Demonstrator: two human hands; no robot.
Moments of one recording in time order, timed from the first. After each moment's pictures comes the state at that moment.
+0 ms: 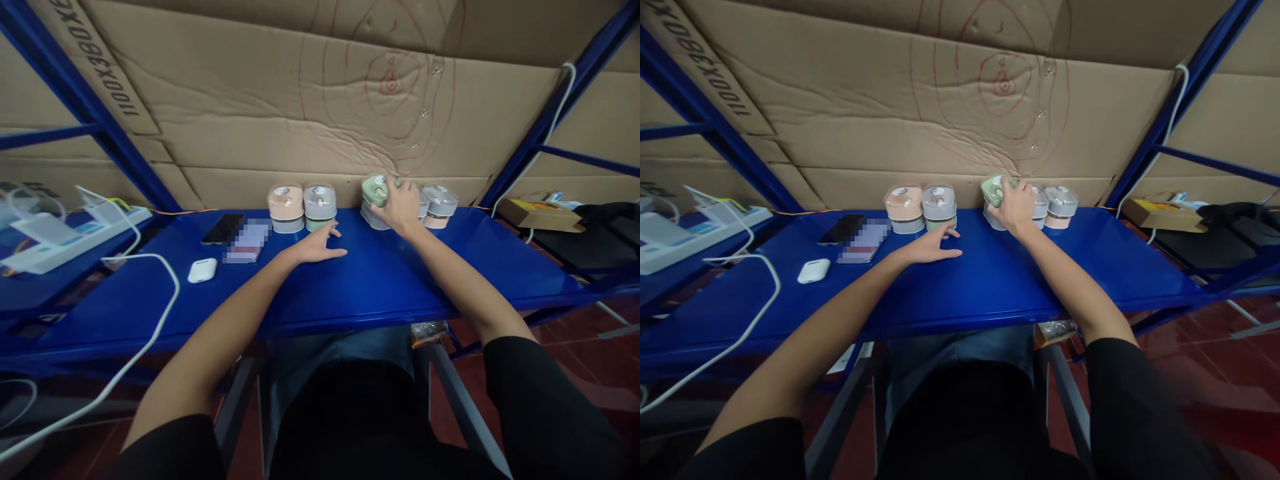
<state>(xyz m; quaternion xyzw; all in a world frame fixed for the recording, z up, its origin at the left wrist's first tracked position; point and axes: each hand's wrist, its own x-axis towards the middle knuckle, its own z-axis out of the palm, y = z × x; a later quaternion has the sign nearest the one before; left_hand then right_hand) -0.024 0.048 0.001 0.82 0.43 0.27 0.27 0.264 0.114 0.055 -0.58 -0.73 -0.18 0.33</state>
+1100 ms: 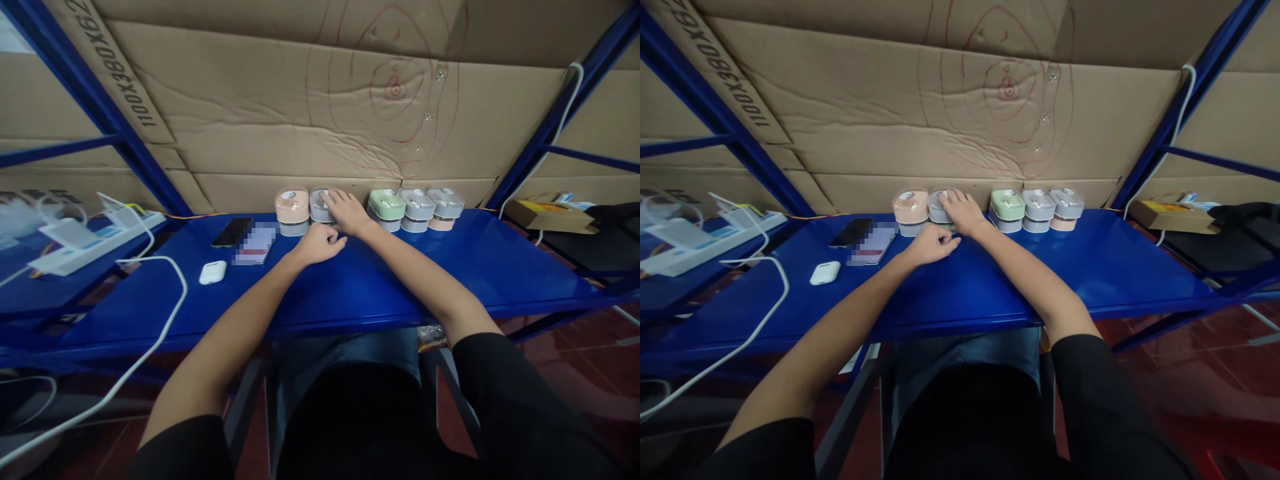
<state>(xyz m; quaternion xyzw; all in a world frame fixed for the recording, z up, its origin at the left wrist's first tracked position) -0.013 0.032 0.021 0.82 0.45 0.34 0.11 0.141 0.116 0.057 -0.36 -0.91 -0.14 0.14</state>
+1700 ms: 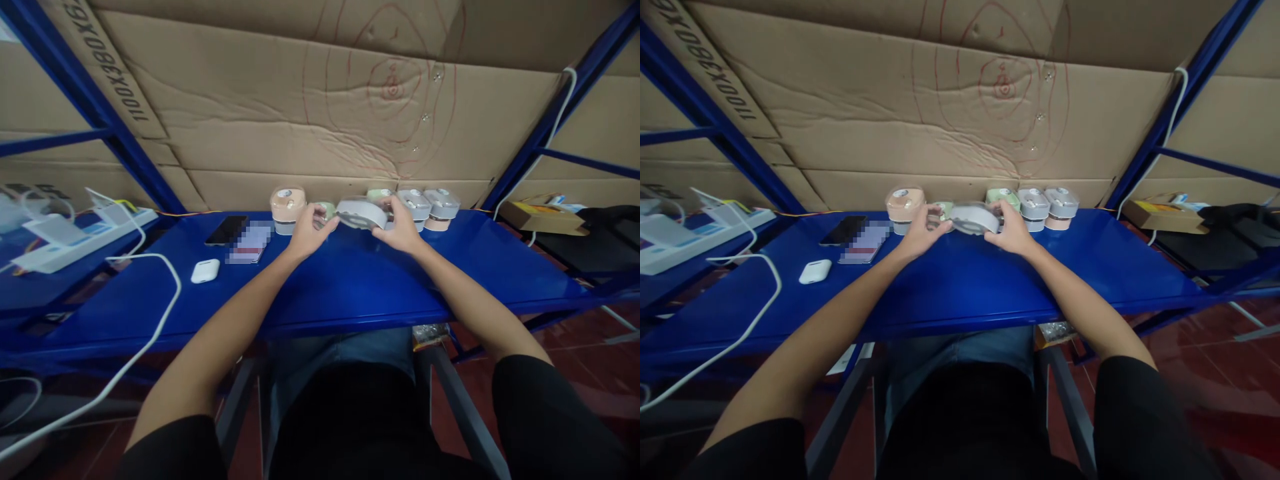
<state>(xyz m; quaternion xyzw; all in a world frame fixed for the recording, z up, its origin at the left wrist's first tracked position) -0.015 0.049 0.014 0.67 0.46 0.55 0.18 0.267 0.062 0.041 -0.39 -0.81 0.10 0.44</state>
